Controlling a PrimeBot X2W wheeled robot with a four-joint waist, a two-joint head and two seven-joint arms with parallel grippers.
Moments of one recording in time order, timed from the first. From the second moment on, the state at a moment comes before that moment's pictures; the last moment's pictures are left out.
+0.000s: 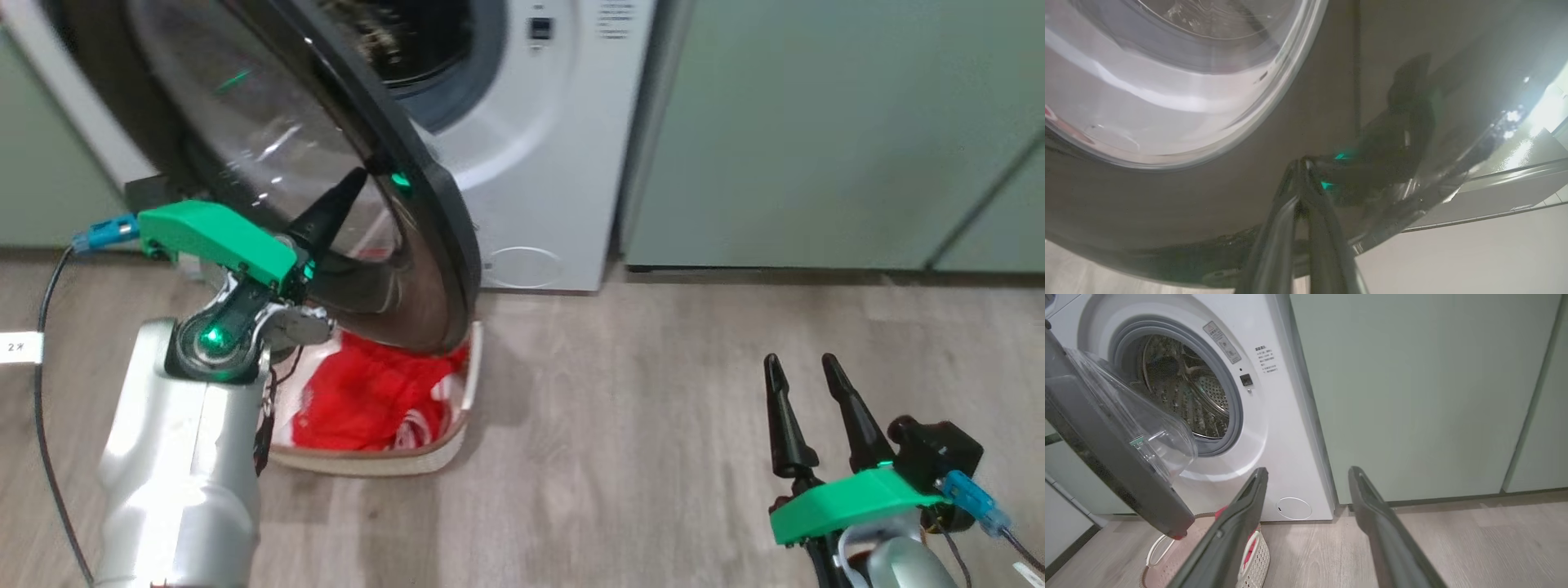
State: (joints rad) left arm -0.58 0.03 0.08 0.49 -1.30 -0.08 0.53; right arm -0.09 -0.05 0.14 0.30 0.33 0.12 -0.26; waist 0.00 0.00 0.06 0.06
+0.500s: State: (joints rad) left arm -0.66 0.03 0.08 0.66 -1.31 -0.12 0.40; right arm -0.08 -0.05 0.14 0.30 0.33 0.12 -0.26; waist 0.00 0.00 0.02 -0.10
